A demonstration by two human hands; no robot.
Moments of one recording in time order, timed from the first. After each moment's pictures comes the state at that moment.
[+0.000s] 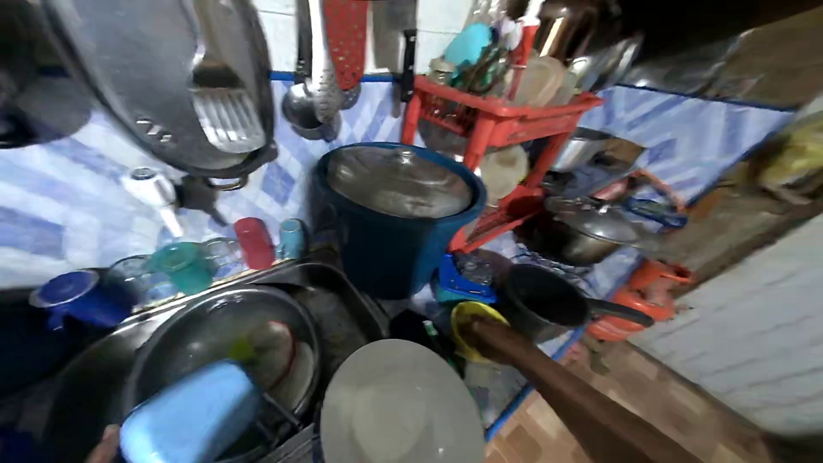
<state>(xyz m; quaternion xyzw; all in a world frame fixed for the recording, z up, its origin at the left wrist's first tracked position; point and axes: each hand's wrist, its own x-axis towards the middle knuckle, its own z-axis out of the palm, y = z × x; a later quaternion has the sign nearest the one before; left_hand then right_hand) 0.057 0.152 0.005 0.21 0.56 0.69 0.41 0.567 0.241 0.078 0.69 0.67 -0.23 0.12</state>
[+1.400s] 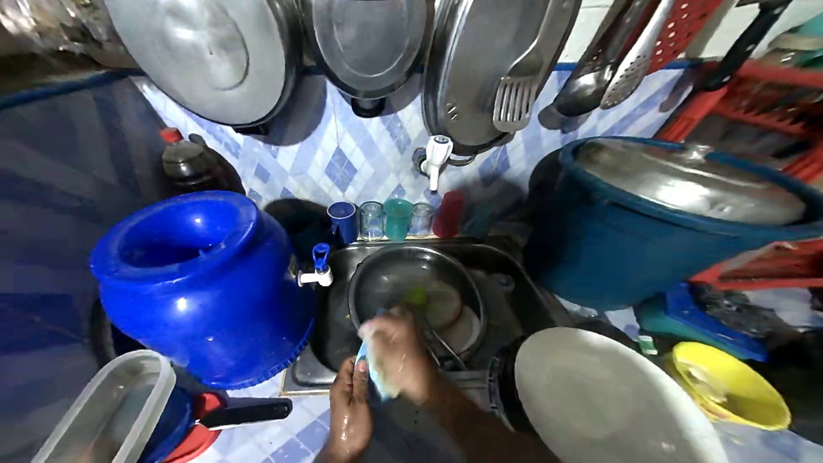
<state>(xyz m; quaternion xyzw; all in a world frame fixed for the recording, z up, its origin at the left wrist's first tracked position) 0.066 0.034 0.005 0.37 0.61 0.65 0.25 0.145 0.135 0.068 0.39 0.80 -0.39 -0.23</state>
